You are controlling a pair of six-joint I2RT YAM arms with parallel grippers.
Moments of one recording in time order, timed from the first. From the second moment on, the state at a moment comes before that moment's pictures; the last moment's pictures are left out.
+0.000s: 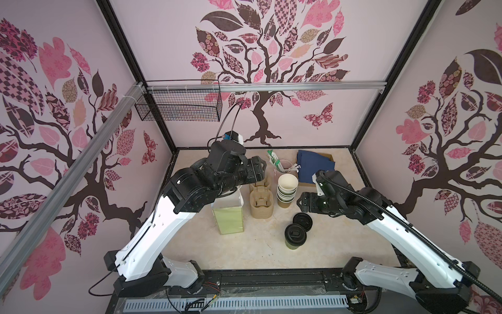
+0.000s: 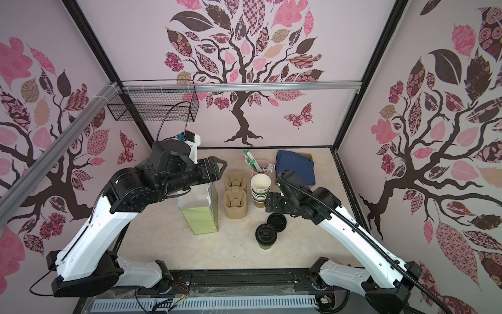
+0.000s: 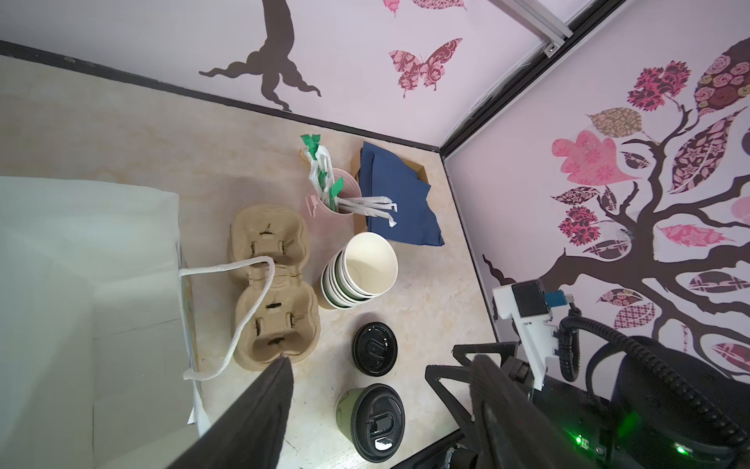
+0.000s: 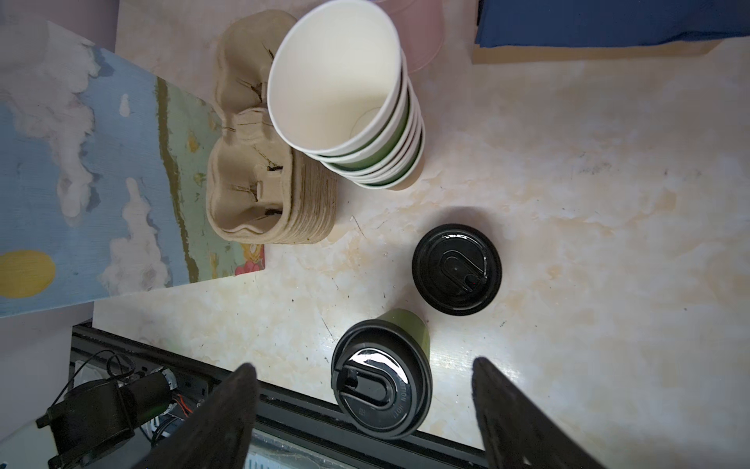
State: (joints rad) left arm -0.86 1.38 1.98 -1.15 -0.23 -0.75; right arm 0.69 1.13 1.28 -1.08 0.04 0.71
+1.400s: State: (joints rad) left arm -0.87 1.40 1.88 -1.13 -0.22 -0.83; right arm 0.97 1.37 1.17 -1.21 0.07 0.66
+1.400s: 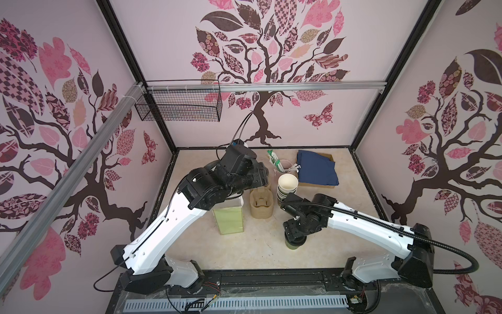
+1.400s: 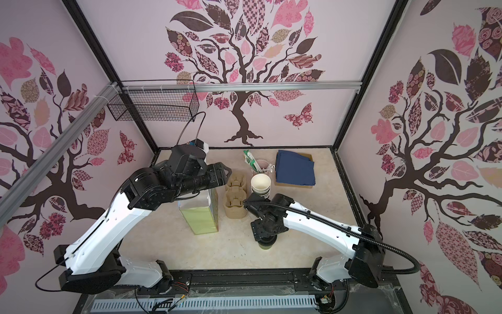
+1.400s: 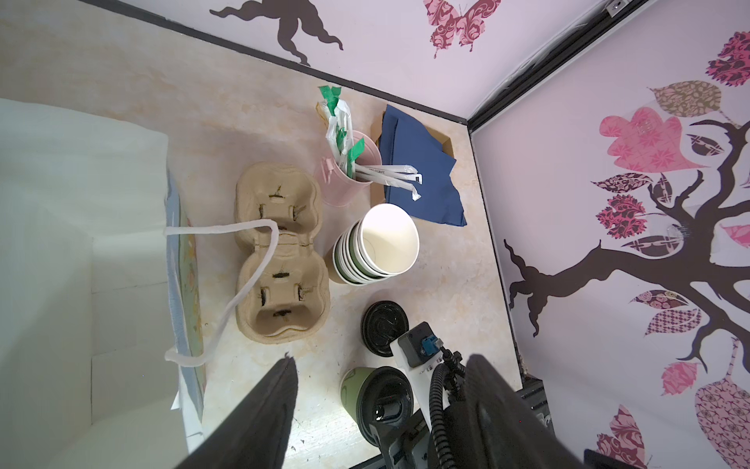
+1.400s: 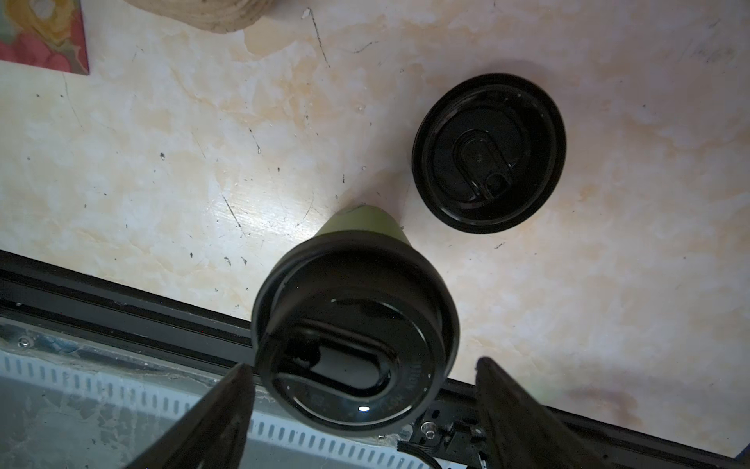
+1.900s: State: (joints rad) left arm -0.87 1.40 1.88 -1.11 -0.20 -0.83; right arm 1.00 1.43 1.17 -1.23 0.09 0.66
